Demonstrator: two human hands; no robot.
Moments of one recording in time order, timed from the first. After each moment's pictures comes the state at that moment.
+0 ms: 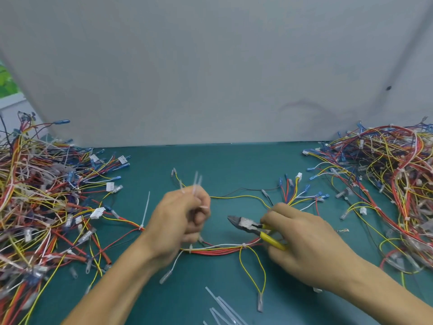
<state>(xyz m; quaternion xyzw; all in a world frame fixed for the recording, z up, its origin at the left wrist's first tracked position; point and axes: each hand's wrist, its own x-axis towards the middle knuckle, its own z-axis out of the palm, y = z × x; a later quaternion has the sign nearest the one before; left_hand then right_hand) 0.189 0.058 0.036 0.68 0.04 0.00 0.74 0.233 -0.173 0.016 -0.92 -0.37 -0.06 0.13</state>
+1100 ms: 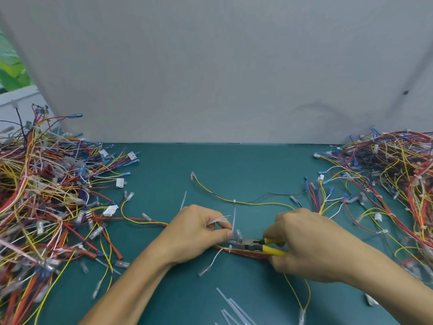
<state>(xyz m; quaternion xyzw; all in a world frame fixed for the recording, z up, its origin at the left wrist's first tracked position) 0.197 0.075 0.003 0.90 -0.04 -0.02 0.43 0.232 -0.142 0.053 -0.94 -0.34 0.10 -0.02</state>
